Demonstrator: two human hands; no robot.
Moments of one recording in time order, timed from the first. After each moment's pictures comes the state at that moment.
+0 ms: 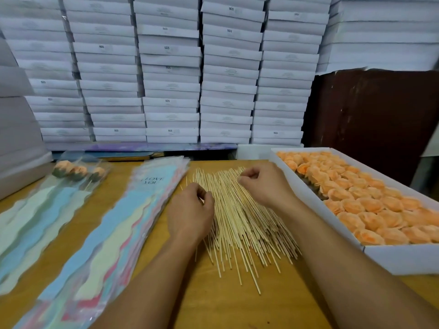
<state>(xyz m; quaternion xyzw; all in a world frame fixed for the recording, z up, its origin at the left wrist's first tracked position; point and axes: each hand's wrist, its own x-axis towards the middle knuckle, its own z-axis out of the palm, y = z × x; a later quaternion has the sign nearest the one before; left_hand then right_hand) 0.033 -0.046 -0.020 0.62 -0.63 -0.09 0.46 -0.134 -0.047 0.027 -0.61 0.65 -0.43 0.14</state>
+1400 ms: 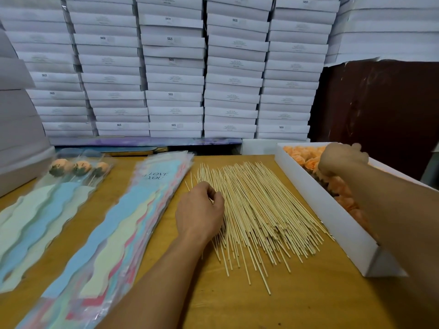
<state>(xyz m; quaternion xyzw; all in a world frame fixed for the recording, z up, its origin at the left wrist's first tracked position) 0.031 -0.046 -0.023 0.61 -0.65 -0.11 0.43 -0.287 -0.118 0.042 -0.41 0.91 -0.04 -0.12</state>
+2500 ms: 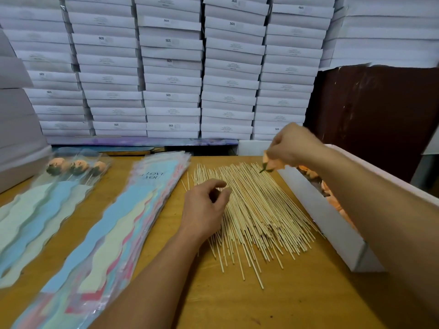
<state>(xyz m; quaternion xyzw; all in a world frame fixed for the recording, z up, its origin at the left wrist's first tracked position) 0.031 -0.039 -0.021 0.48 -0.70 -0.23 0.48 -0.175 -0.053 0.106 -0.62 0.75 -0.24 0.03</state>
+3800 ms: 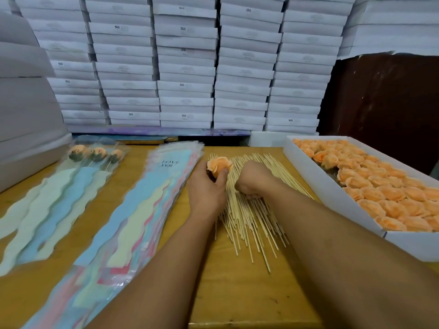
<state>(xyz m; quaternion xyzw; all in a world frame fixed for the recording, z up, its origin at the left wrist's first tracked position) 0.039 -0.060 -0.026 0.52 -0.59 -0.21 0.59 -0.076 -0.081 0.017 -0.62 0.77 -0.12 0.09</state>
